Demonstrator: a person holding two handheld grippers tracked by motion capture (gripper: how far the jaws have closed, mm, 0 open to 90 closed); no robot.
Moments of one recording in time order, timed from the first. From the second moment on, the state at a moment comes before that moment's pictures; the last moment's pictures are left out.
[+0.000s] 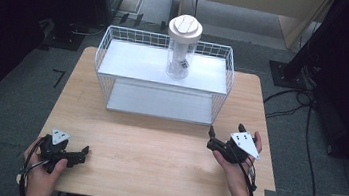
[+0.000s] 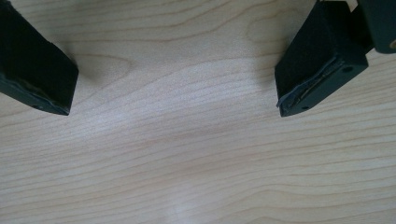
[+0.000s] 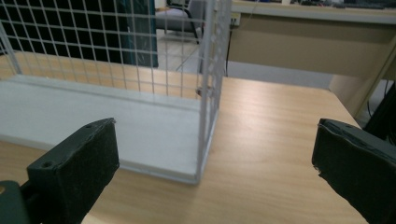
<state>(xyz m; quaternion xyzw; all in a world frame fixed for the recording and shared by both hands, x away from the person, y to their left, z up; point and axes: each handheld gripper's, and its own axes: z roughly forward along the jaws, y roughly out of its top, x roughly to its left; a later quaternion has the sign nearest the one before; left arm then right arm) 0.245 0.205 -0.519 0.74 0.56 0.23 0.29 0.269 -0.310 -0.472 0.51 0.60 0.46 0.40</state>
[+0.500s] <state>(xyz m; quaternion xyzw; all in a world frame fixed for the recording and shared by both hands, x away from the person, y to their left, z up) 0.245 0.205 -0.519 0.74 0.56 0.23 0.29 0.239 -0.356 -0.502 0.56 0.60 0.42 0.39</state>
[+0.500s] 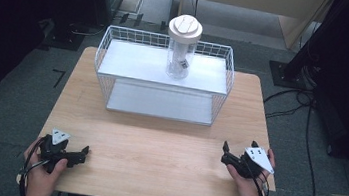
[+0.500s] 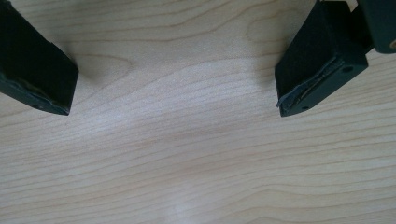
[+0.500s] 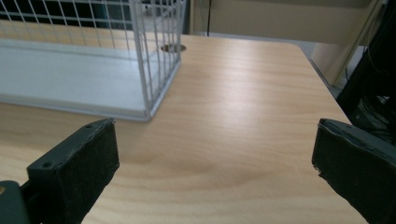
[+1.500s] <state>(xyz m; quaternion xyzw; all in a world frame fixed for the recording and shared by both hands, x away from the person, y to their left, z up) 0.245 0.205 -0.519 0.74 0.56 0.23 0.29 0.190 -0.426 -0.525 0.65 0.64 0.27 0.31</state>
